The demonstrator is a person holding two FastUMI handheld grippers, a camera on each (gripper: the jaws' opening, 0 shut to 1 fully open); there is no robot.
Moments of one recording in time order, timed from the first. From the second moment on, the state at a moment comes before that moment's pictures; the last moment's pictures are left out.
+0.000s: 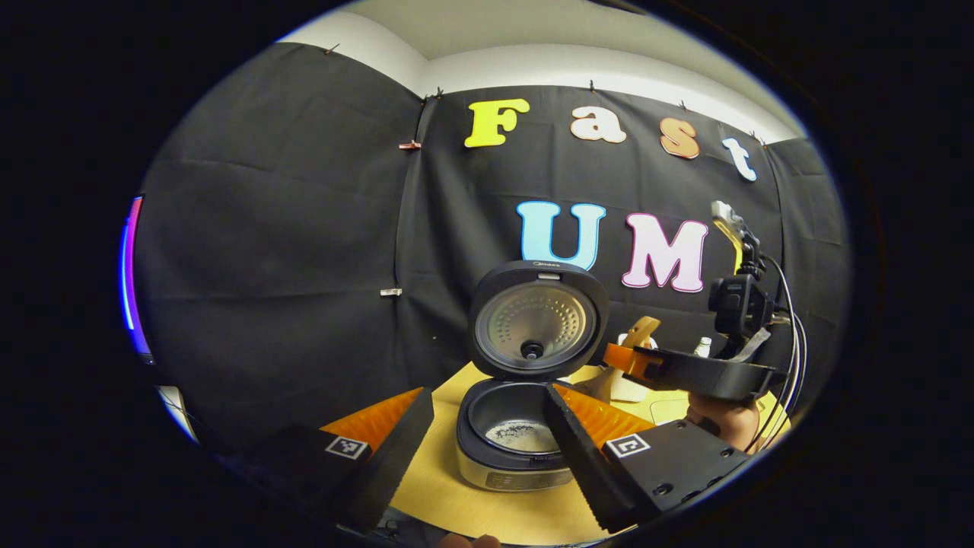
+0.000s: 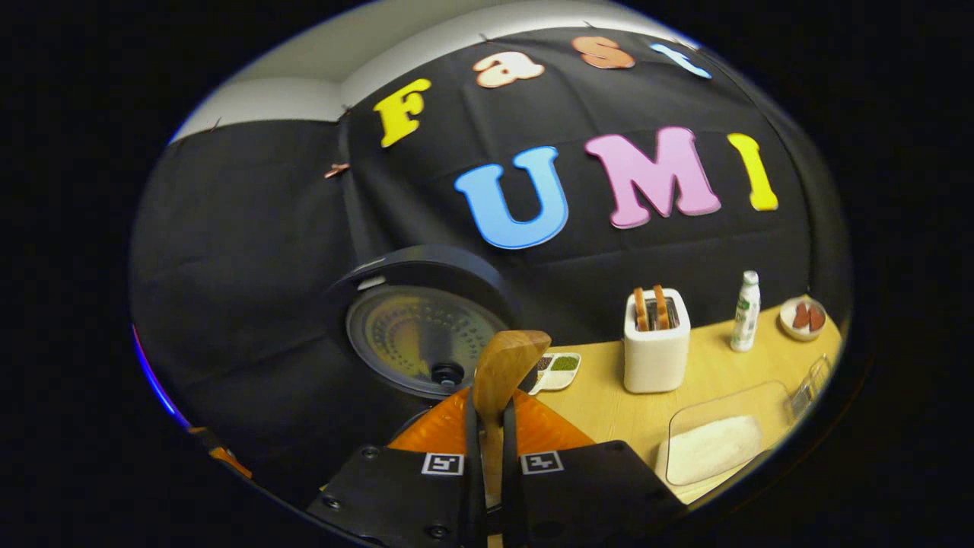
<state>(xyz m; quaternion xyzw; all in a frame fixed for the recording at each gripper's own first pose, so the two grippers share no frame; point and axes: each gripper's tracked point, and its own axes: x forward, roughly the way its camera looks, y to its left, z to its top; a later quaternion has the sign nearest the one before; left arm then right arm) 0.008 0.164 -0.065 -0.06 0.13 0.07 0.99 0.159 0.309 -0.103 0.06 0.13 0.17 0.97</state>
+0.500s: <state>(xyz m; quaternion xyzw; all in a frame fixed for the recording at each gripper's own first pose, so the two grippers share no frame) 0.010 0.163 -0.073 -0.07 0.13 0.07 0.99 0.133 0.333 -0.096 -0.11 0.06 0.25 0.96</state>
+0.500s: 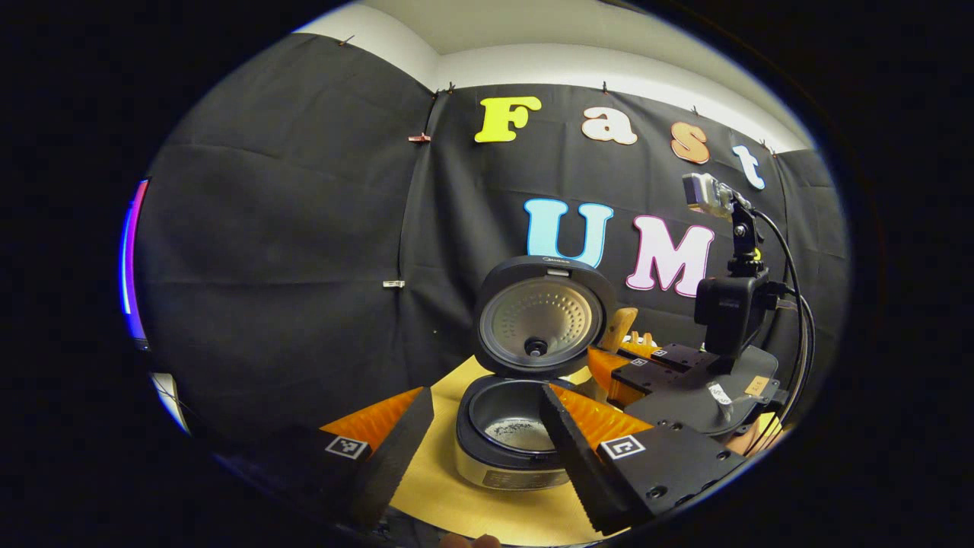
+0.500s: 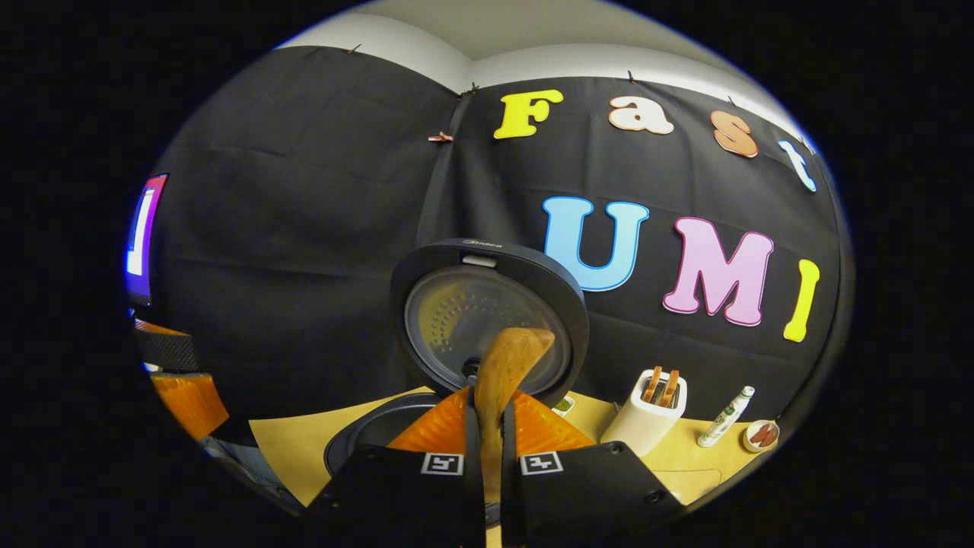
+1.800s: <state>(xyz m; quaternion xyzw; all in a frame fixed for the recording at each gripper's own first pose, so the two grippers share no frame) 0.060 0.048 -0.054 -0.04 0.11 0.02 0.99 0.163 -0.014 -0.078 0.06 0.10 -0.01 0.99</state>
